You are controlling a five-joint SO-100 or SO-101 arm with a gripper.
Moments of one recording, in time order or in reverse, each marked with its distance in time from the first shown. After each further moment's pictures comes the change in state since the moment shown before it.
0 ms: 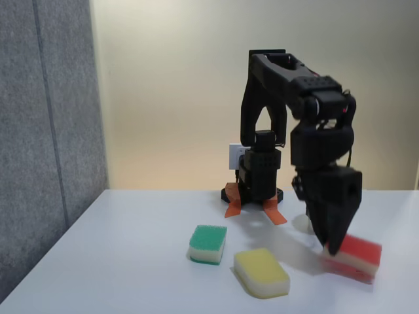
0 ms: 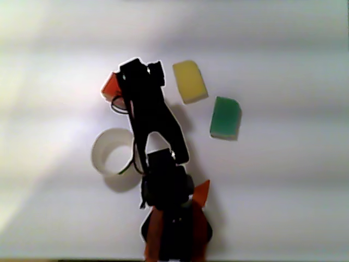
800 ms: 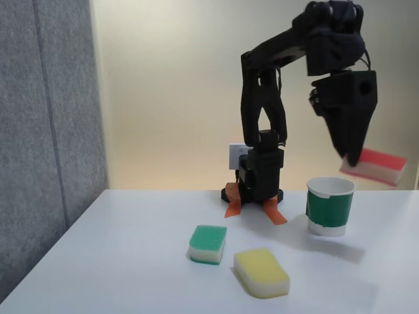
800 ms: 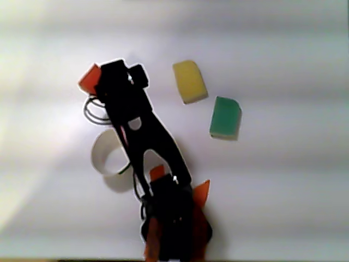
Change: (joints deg) arm -11.2 16.3 -20.3 34.5 19.2
